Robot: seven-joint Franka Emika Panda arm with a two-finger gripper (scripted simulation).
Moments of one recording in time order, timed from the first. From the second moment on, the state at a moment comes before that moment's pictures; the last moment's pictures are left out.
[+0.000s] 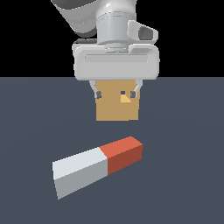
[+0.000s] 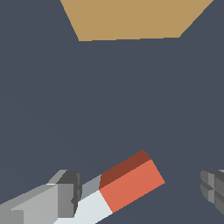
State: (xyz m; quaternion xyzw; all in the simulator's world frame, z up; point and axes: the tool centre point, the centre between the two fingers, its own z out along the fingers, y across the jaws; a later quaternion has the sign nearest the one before) arm 0.010 -0.006 0.150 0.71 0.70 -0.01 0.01
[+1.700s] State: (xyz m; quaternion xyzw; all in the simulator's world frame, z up) arm -0.038 -0.111 0.088 0.93 0.36 0.00 0.00
